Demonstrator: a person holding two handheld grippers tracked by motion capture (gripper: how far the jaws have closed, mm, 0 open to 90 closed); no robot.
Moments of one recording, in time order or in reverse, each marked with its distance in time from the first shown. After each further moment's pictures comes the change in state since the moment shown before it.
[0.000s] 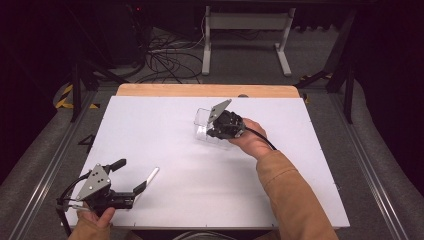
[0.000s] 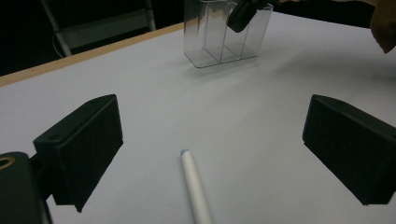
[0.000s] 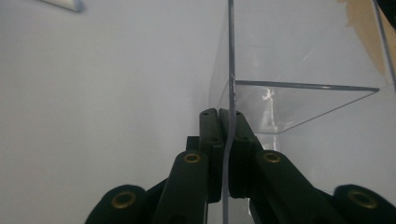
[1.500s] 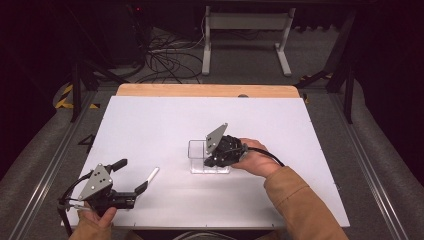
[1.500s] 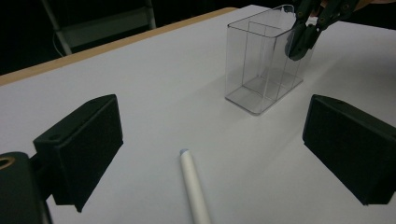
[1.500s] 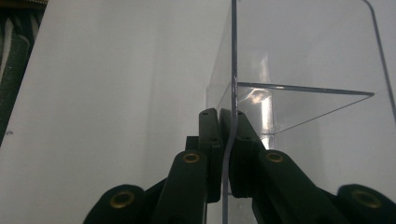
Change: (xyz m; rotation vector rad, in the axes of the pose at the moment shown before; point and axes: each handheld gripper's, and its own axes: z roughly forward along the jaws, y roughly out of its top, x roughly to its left) left arm -0.001 0.001 0.002 0.008 0.001 0.004; right arm 0.065 -0.007 -0.009 0.028 0.241 -0.172
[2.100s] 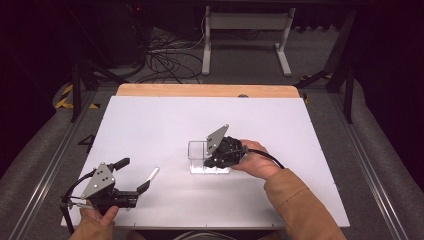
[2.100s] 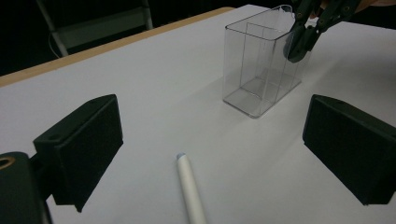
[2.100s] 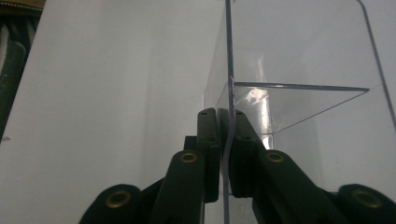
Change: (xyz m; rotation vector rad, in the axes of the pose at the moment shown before) left arm 0.000 0.002 0.006 0.002 -0.009 0.008; right arm 0.004 -0.002 0.001 -0.015 -0.021 0.011
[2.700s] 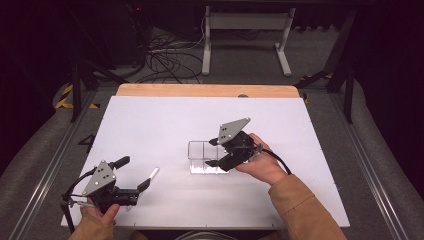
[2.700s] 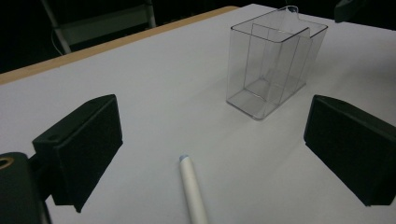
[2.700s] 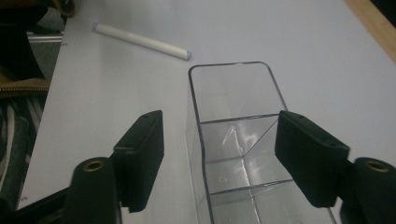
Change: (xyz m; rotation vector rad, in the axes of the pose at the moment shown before) left arm 0.002 0.003 0.003 0.014 0.011 -0.013; right arm 0.010 -0.002 -0.042 -0.222 -0.137 0.138
